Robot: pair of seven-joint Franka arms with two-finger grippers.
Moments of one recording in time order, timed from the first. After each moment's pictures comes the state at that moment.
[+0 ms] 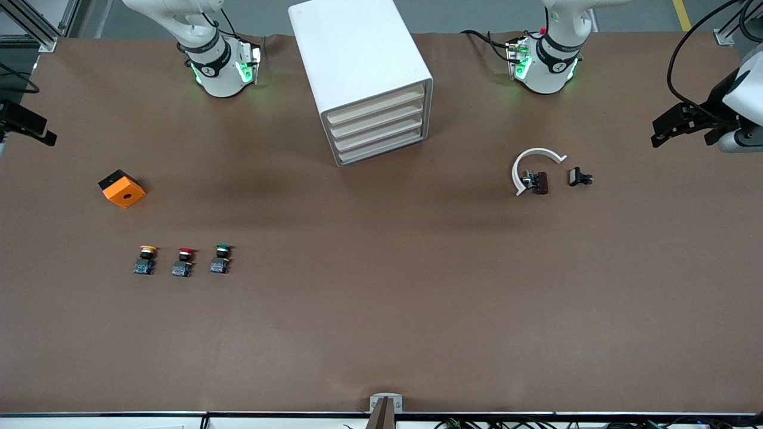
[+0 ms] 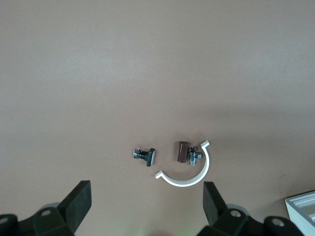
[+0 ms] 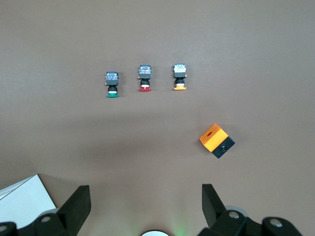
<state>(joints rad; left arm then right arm) 0.09 -0.13 -0.09 -1.76 0.01 1.61 -0.02 -0.04 -0.05 -0.10 -1.54 0.02 1.44 -0.05</state>
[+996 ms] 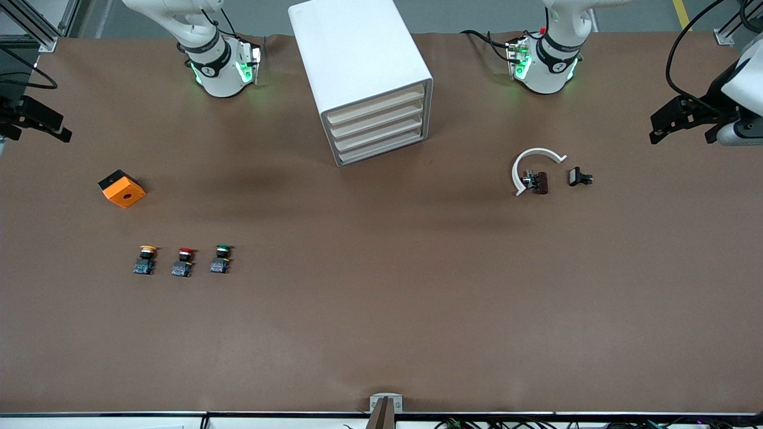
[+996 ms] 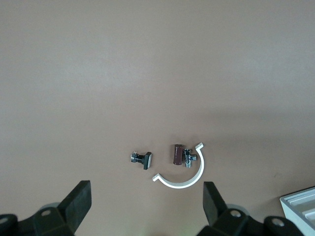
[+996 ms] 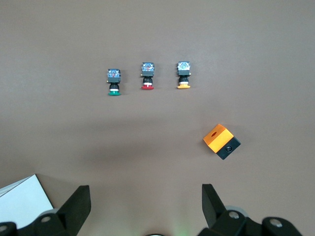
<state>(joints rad) 0.07 -0.13 -0.11 -1.69 0.01 1.57 -0.02 -0.03 -0.12 -0.09 -1.67 0.02 1.52 -0.05</state>
